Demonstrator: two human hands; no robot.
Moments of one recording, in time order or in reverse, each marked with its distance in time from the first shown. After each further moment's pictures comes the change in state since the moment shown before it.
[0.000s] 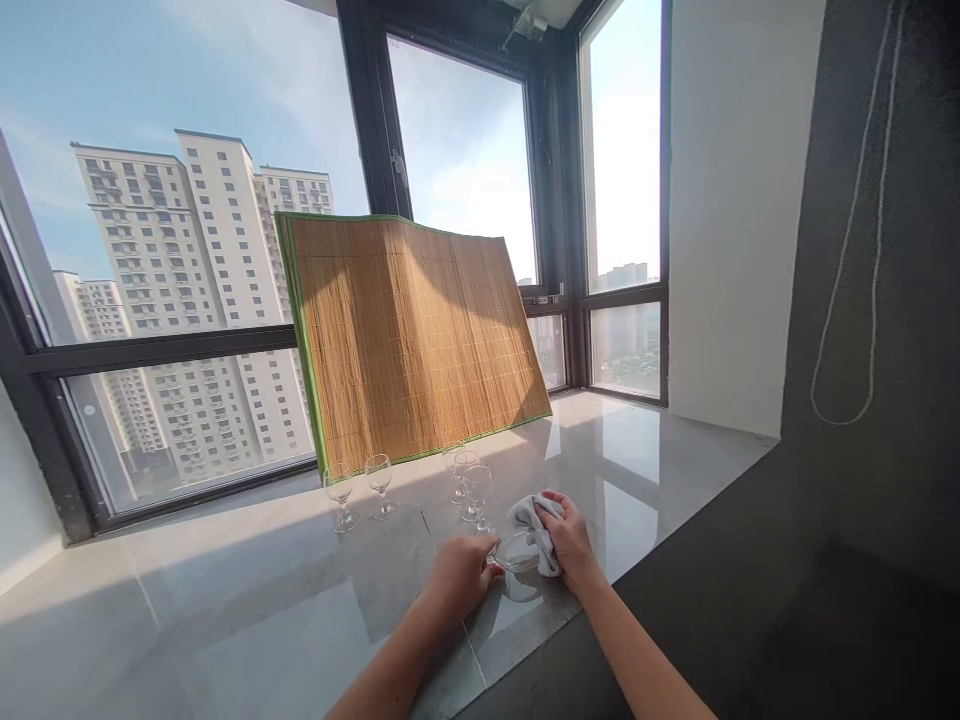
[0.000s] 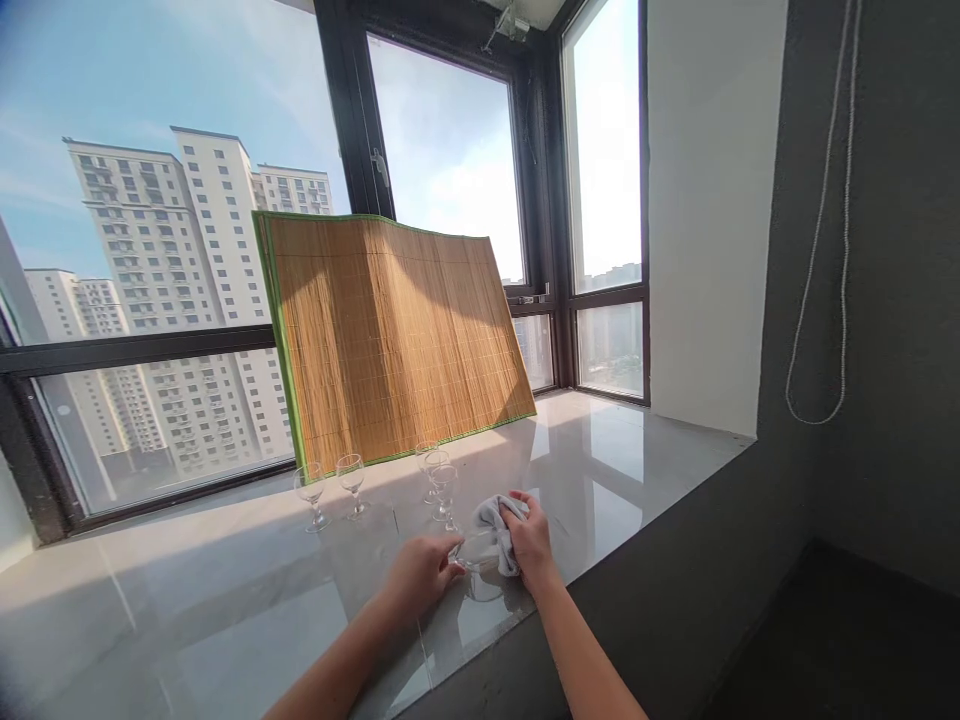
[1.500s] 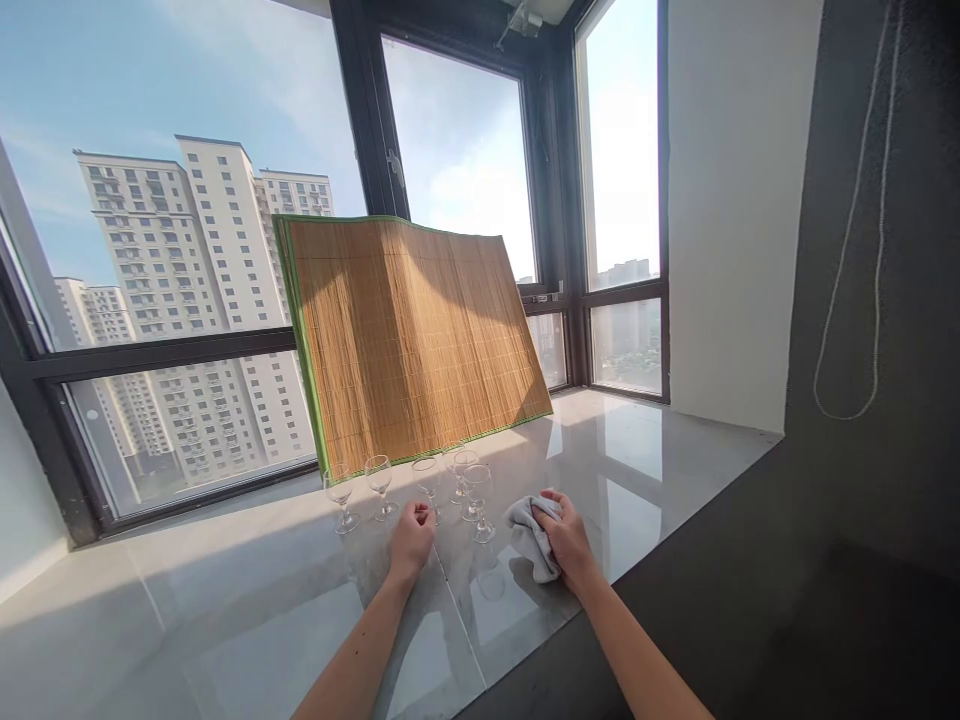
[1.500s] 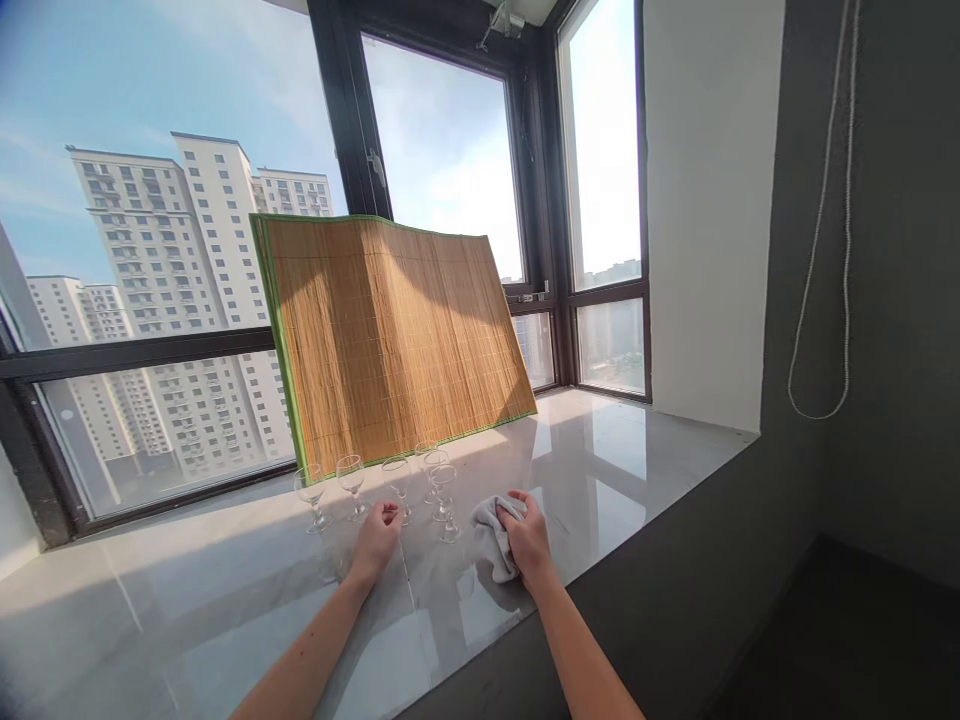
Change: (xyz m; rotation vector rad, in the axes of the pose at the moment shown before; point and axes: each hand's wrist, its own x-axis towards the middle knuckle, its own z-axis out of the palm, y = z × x) left_hand 0.028 -0.105 0.018 -0.470 0.459 -0.585; right_hand -0.007 -0.008 0.000 -0.109 -0.032 0.020
